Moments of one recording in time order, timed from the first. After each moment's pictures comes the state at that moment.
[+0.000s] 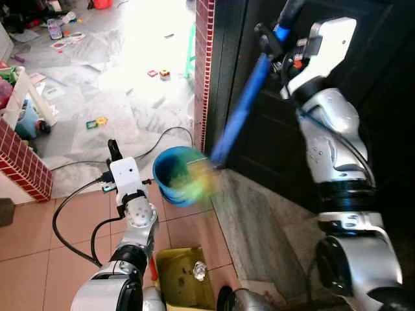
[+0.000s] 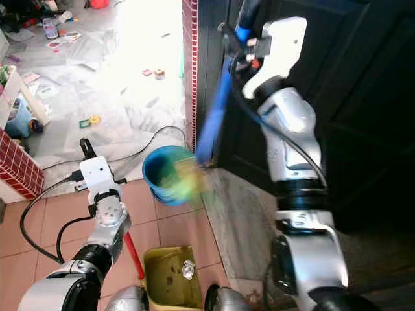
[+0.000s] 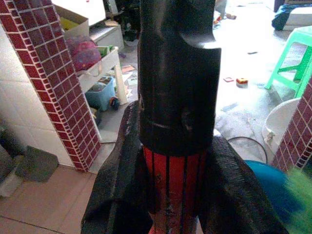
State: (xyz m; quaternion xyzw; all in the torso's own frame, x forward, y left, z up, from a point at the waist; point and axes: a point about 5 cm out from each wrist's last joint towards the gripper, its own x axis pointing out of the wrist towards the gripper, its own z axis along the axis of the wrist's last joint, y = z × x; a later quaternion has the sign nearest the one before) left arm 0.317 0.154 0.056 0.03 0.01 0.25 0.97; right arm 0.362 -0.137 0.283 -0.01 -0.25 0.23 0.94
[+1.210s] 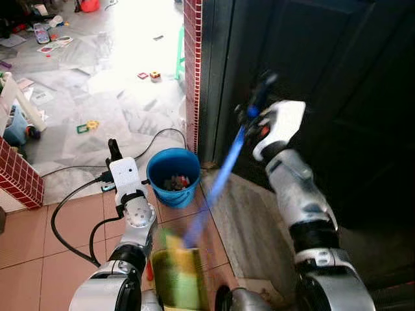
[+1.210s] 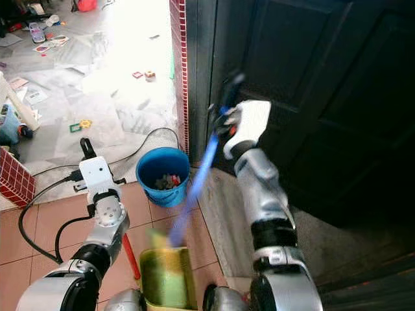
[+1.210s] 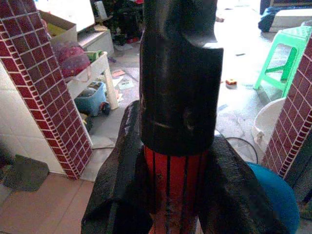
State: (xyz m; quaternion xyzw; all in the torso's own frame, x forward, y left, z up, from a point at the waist) left arm 0.317 0.156 0.057 0.03 0.01 0.25 0.97; right arm 0.356 -0.116 0.173 0.18 -0.06 0.18 0.96
